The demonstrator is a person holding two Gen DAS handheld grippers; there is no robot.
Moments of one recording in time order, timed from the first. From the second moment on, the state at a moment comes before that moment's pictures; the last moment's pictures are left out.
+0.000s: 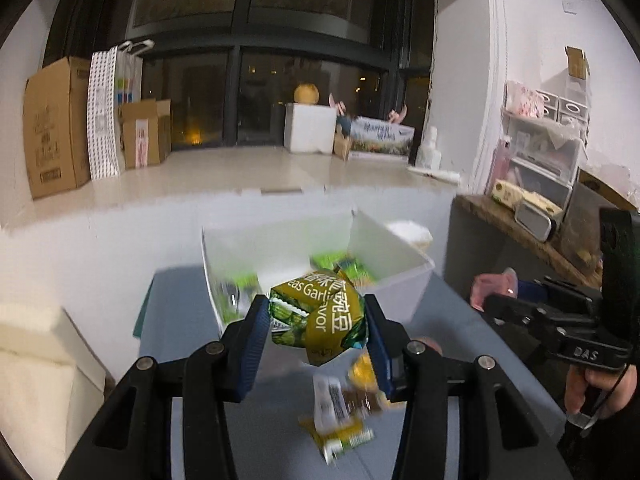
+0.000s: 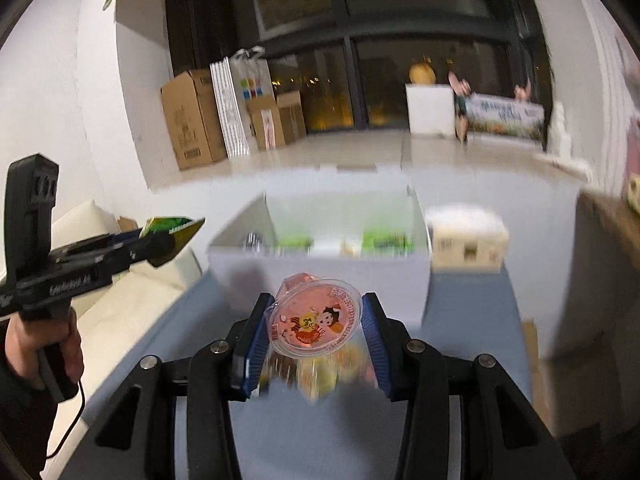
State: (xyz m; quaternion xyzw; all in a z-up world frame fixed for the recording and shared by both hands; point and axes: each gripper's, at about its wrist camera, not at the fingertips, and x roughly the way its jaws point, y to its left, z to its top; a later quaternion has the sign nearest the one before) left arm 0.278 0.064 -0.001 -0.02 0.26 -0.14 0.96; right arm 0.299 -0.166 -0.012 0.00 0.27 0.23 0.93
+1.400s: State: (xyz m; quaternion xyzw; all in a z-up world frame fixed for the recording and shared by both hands) left arm 0.284 0.047 -0.038 -0.04 0.31 -0.08 0.95; right arm 0.307 -0.193 -0.053 0.03 0.34 0.22 0.92
